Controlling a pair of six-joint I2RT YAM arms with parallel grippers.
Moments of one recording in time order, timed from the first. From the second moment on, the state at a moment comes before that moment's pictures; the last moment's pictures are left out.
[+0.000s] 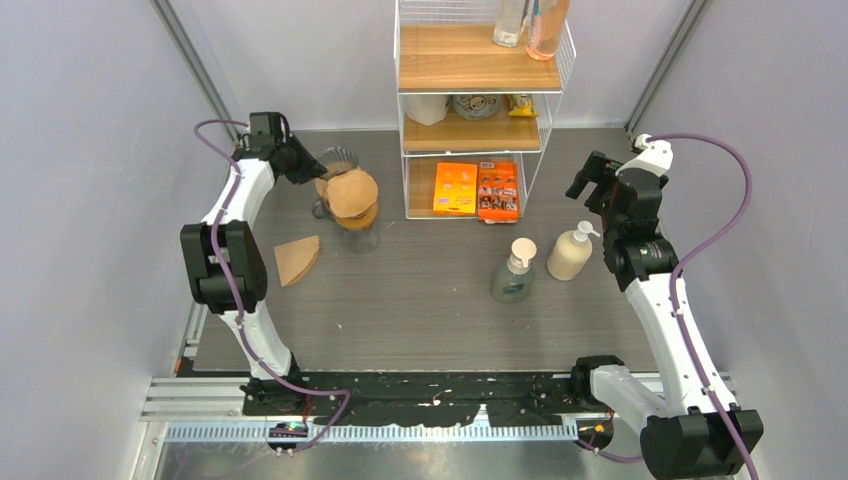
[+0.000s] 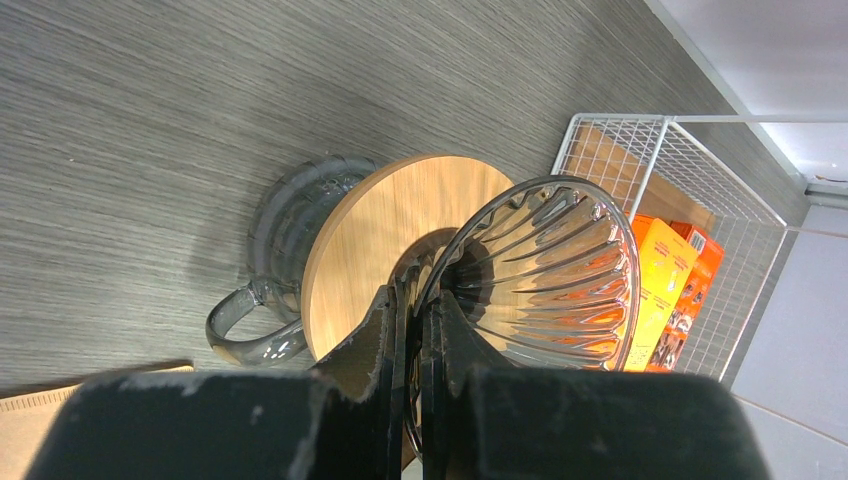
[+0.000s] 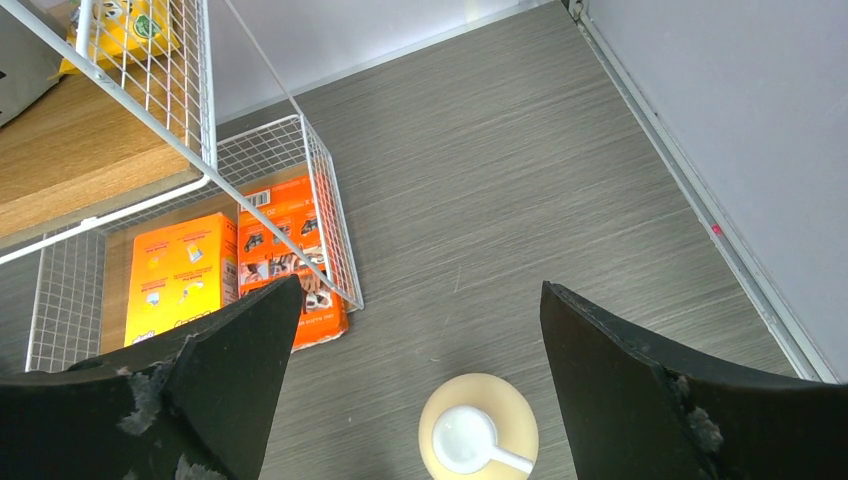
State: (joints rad) left arm 0.04 1.88 1.58 -0.51 0.23 -0.62; right arm 0.06 0.96 0.96 -0.27 0.30 0.29
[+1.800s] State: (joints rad) left arm 0.09 1.81 1.51 -0.51 0.18 -0.56; right arm 0.06 0.94 0.95 -0.27 0.31 0.29
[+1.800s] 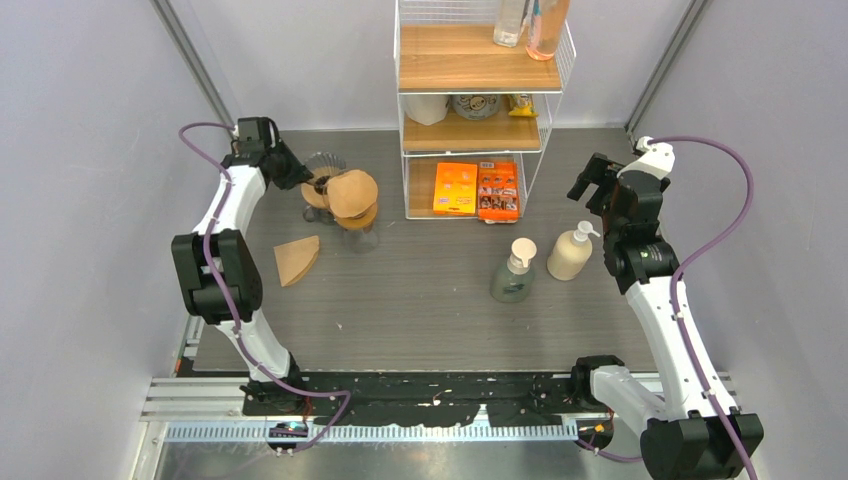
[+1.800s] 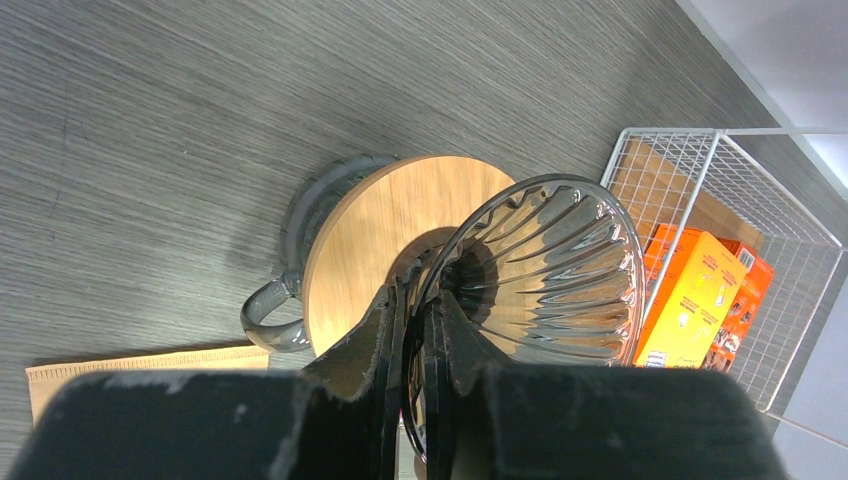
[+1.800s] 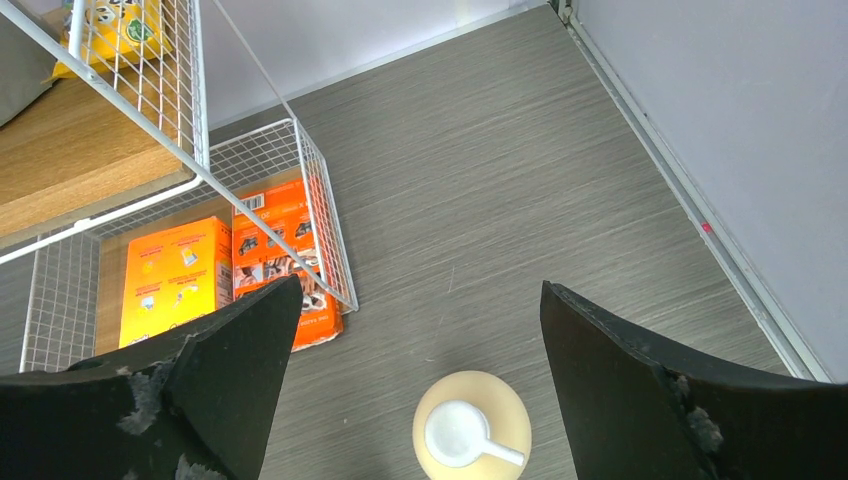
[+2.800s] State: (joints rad) left arm 0.06 1.81 1.58 -0.69 0.16 -0.50; right arm 0.06 0.94 0.95 -0.27 0.31 0.29
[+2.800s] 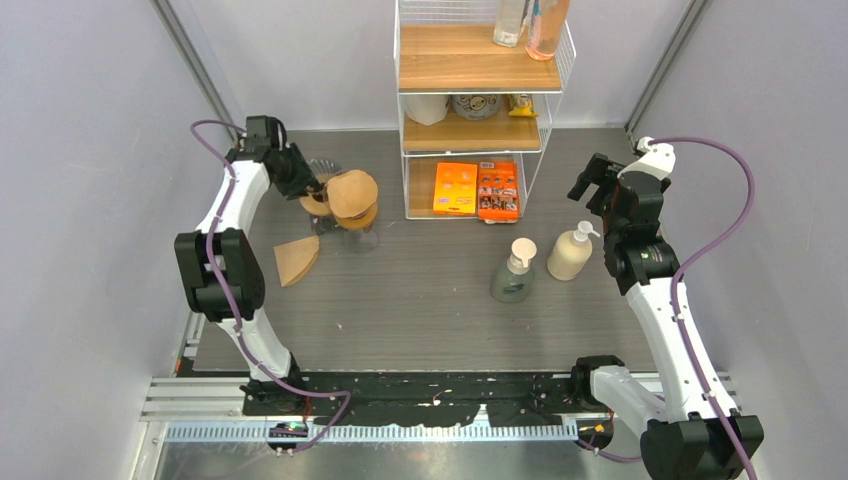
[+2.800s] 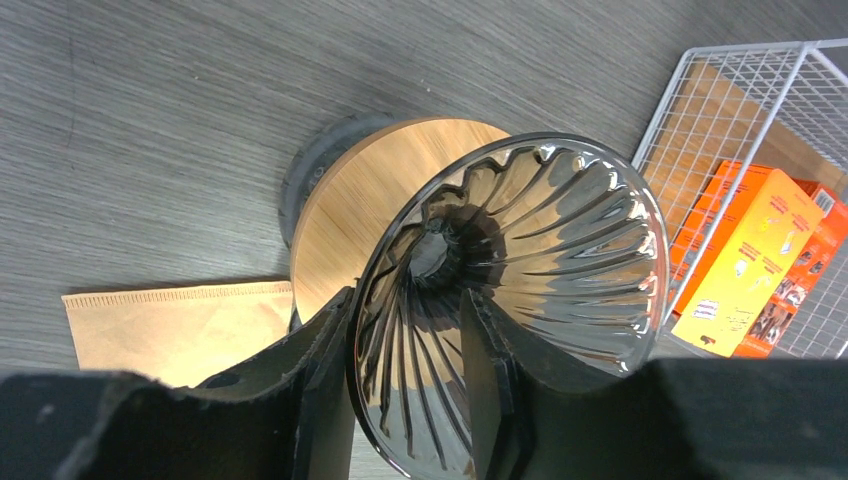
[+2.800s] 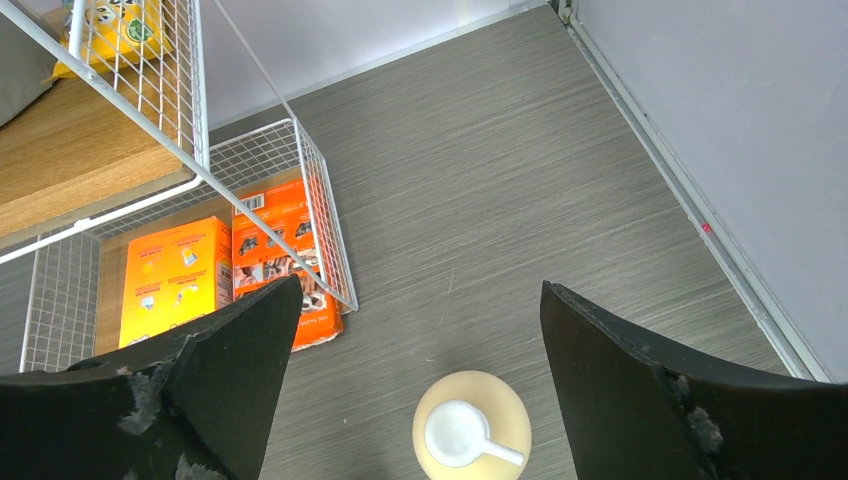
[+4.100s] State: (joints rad) left arm 0.23 1.48 0.94 -0.60 -0.11 -0.58; right arm 0.06 0.94 0.92 -0.26 0.29 0.27
